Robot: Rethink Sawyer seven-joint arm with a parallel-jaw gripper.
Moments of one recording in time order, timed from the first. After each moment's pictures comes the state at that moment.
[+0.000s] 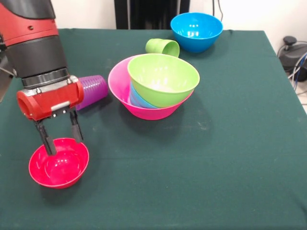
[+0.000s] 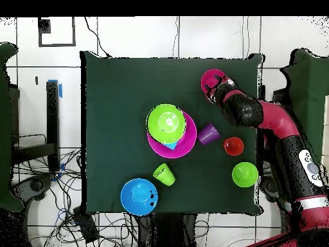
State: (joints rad) arm -1.07 -0.23 0.92 1.36 -0.72 0.46 0.68
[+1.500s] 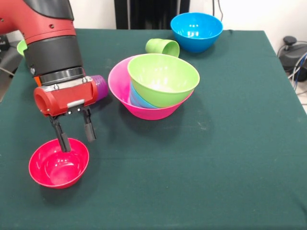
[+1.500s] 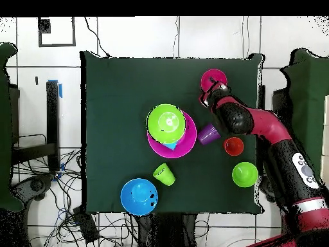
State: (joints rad) arm -1.06 -0.24 0.88 1.44 -0.72 0.34 0.68
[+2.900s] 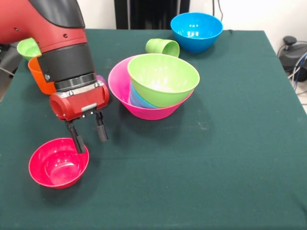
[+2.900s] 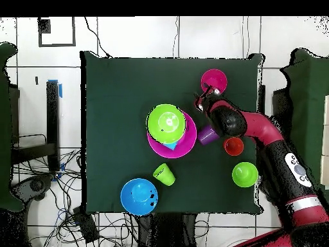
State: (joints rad) arm -1.04 -0.21 0.85 1.45 -0.72 0.34 0.68
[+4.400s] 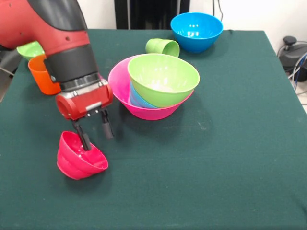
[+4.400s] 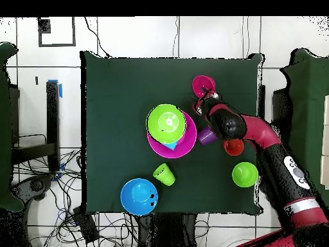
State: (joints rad) arm -1.06 -0.20 0.85 1.47 -0.68 0.34 0.68
